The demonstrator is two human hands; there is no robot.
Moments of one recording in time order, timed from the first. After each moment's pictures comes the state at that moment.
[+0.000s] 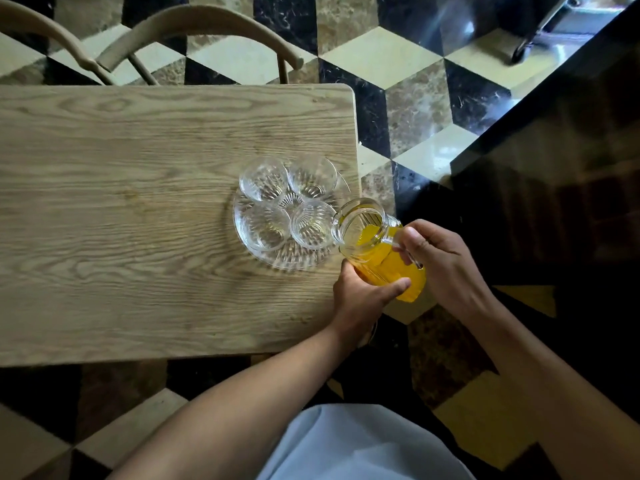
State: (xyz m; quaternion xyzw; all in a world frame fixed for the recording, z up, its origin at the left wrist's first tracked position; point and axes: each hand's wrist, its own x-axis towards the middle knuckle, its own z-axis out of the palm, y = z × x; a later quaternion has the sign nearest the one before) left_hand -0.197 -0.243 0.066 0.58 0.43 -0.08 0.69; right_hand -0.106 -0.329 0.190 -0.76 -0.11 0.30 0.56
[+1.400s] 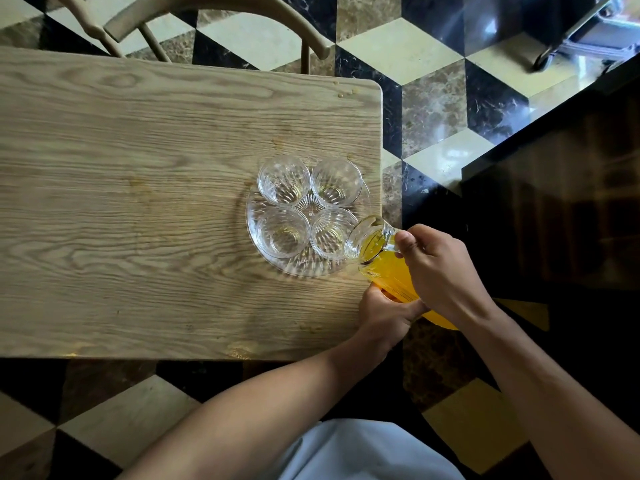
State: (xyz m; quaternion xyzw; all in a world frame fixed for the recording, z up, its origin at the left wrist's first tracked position) left_hand -0.188 -0.266 0.044 0.50 0.47 -0.11 0.72; right_hand -0.096 -0.274 0.192 -0.91 -0.10 0.26 0.30
